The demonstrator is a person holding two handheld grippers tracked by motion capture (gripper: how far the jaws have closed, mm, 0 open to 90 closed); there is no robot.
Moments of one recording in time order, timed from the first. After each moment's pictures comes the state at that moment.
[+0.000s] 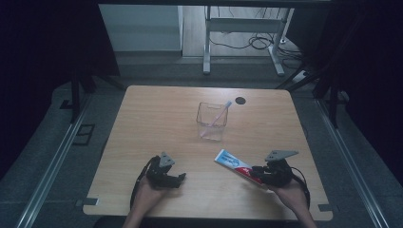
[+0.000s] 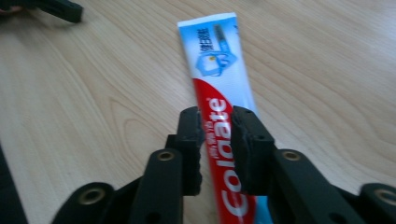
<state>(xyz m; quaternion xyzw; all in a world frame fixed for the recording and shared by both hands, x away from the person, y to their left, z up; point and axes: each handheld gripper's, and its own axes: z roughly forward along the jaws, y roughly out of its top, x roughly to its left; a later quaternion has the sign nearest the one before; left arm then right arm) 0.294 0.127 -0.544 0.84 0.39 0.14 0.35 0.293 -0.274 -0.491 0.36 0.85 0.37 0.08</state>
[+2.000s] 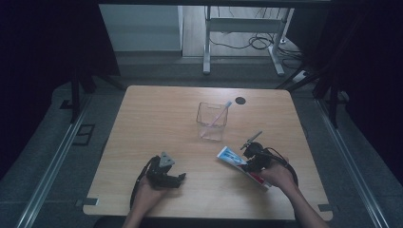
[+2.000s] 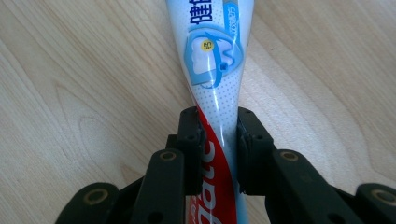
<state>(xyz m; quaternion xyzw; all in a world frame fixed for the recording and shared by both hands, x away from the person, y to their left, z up) 0.294 0.127 -0.544 0.84 0.39 0.14 0.34 0.348 -0.217 -0.484 0.35 0.92 0.16 0.04</state>
